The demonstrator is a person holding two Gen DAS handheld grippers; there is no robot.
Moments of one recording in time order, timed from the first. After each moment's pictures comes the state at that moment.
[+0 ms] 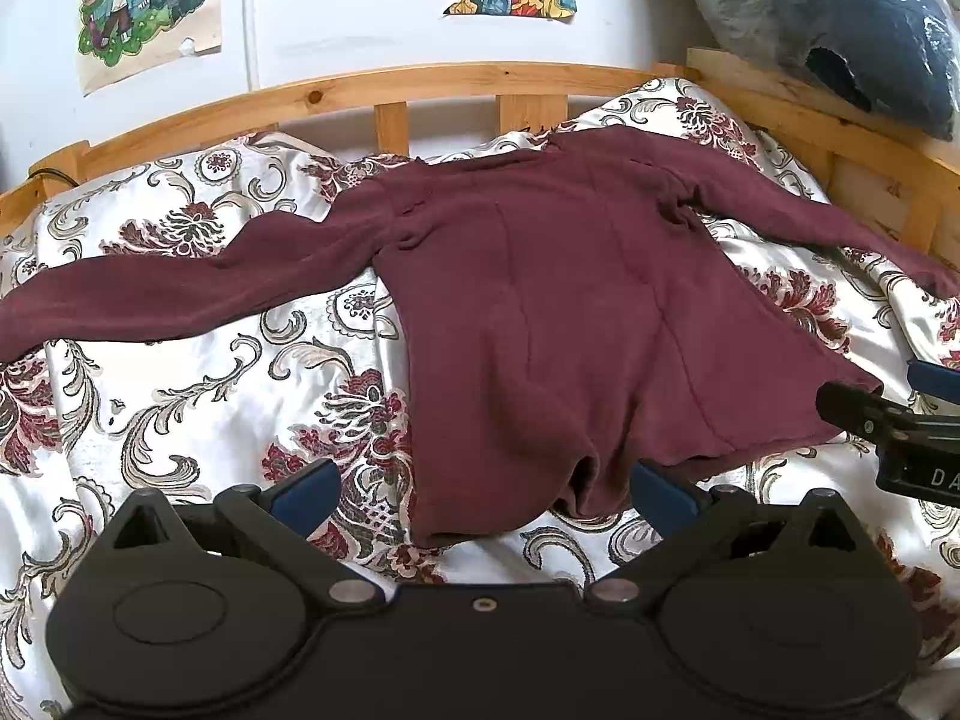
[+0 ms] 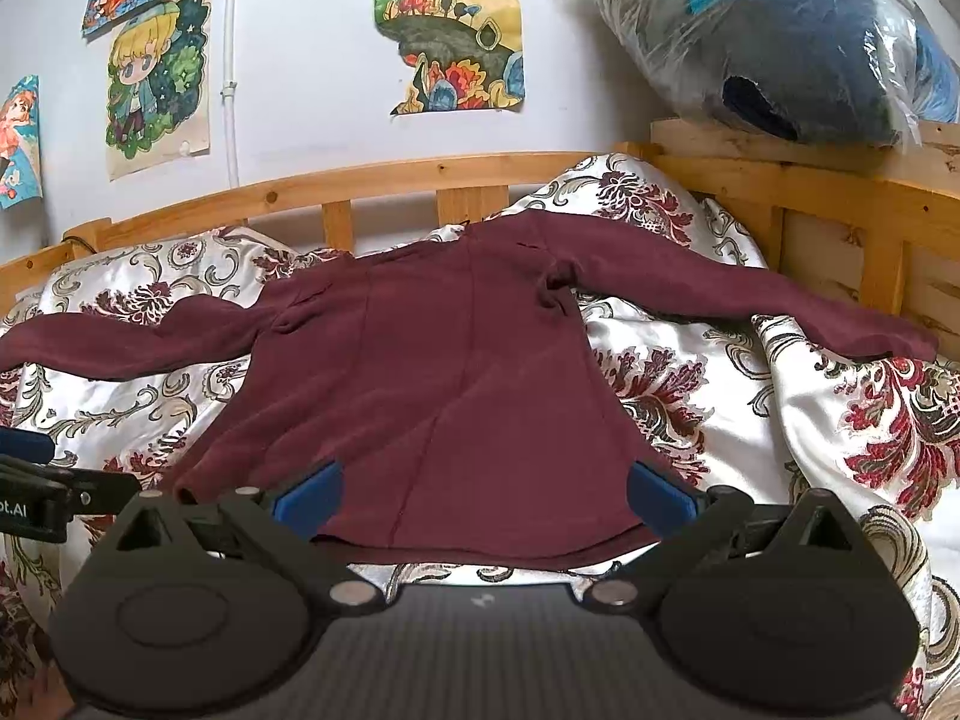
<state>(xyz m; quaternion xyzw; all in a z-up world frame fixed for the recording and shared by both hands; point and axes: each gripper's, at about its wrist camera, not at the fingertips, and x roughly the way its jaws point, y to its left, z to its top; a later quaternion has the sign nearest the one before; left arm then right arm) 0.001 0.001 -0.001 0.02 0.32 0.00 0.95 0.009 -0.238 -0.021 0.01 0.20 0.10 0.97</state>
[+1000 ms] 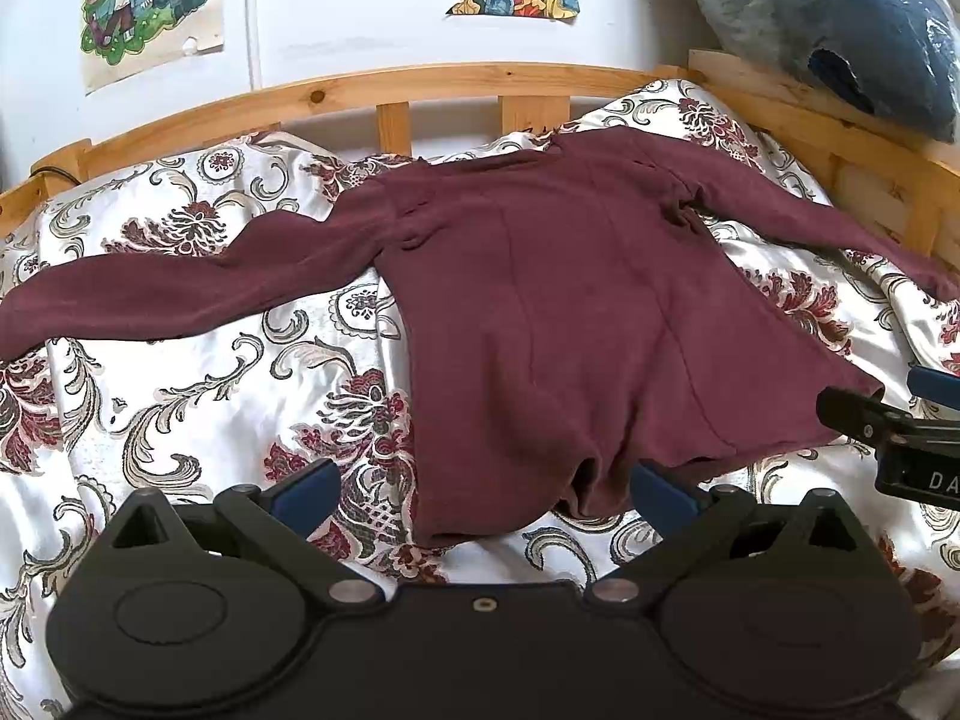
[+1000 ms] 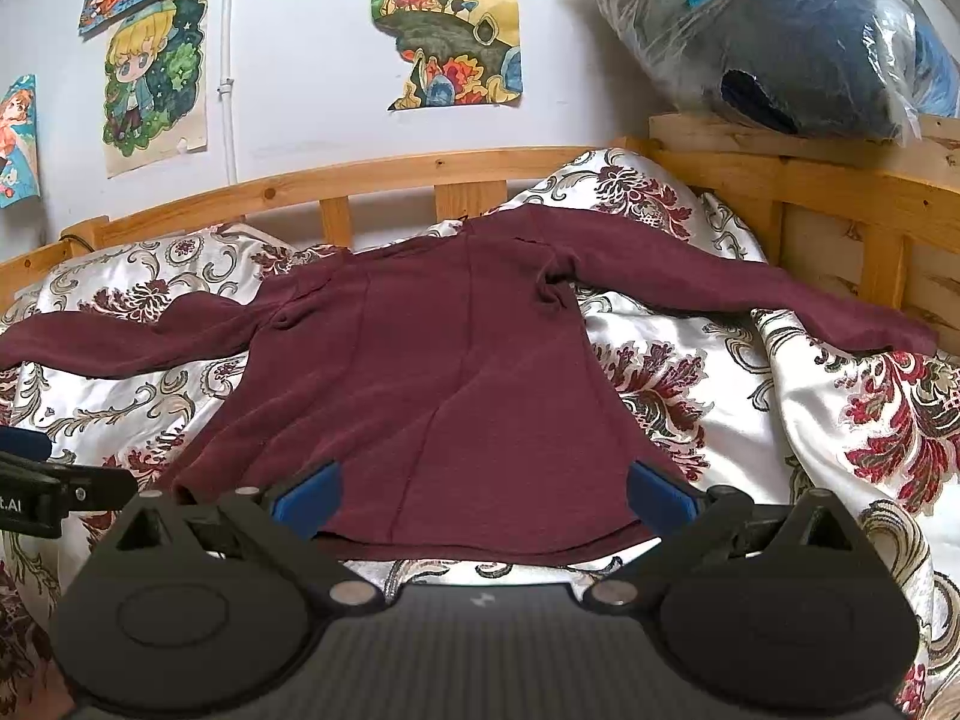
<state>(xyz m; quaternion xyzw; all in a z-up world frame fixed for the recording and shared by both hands) 0.000 0.002 0.000 0.02 0.32 0.00 0.95 0.006 -0.234 -0.018 0.01 0.21 0.10 0.97</state>
